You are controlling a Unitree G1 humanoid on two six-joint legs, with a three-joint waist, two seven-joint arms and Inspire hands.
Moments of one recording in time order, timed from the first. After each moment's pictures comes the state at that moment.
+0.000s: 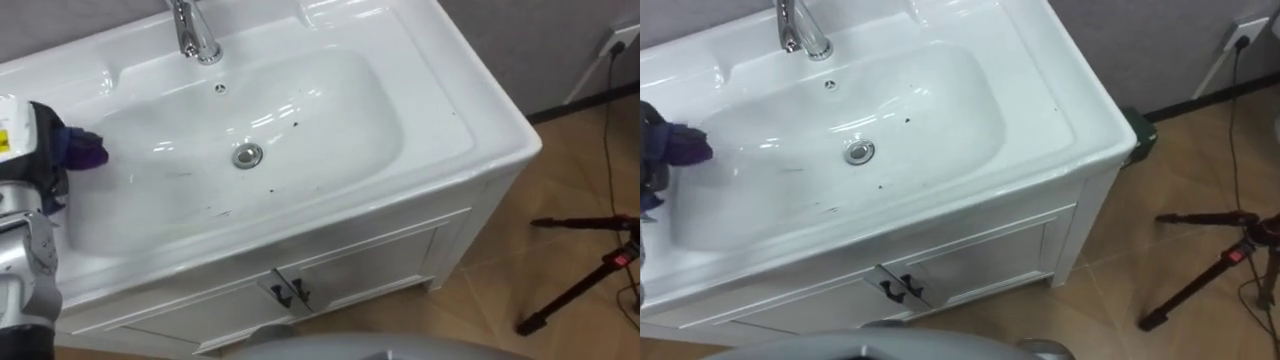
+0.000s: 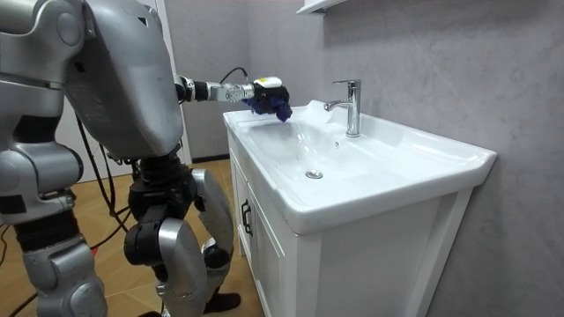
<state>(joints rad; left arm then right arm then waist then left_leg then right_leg) 0.10 0.47 0.36 0.25 1.16 0.00 0.29 0.30 -0.35 -0.22 1.17 0.07 -0.03 0.07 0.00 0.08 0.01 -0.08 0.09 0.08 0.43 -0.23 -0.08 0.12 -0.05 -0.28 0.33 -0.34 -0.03</state>
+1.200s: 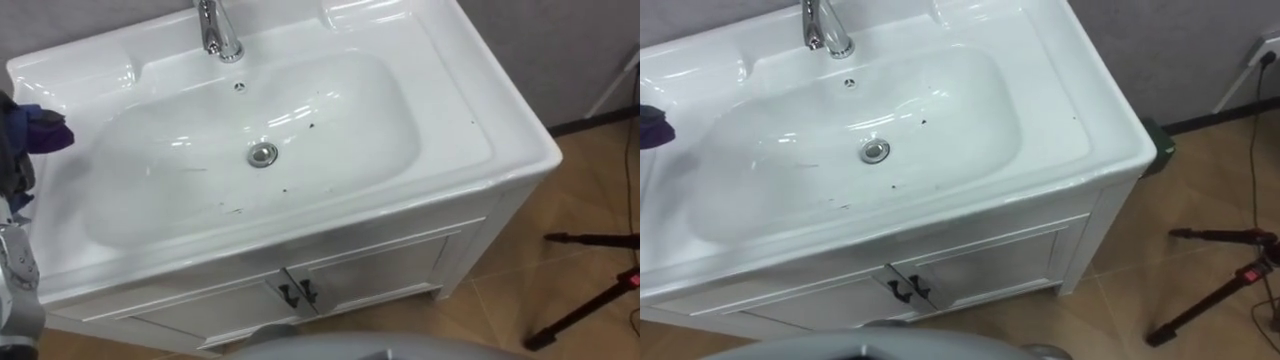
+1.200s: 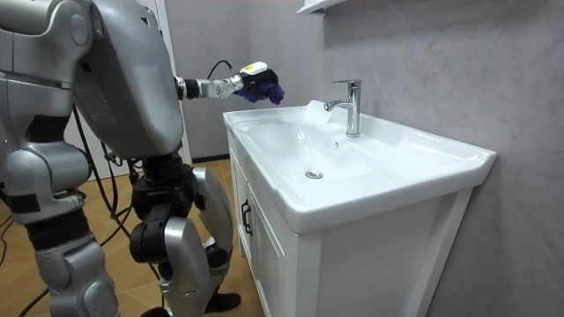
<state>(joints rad) 0.19 0.47 0.40 0.23 1.10 0.01 0.39 0.32 -0.35 -0.22 1.17 0.07 -0.02 0.08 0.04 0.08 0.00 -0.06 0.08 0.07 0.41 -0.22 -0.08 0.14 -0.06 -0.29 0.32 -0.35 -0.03</state>
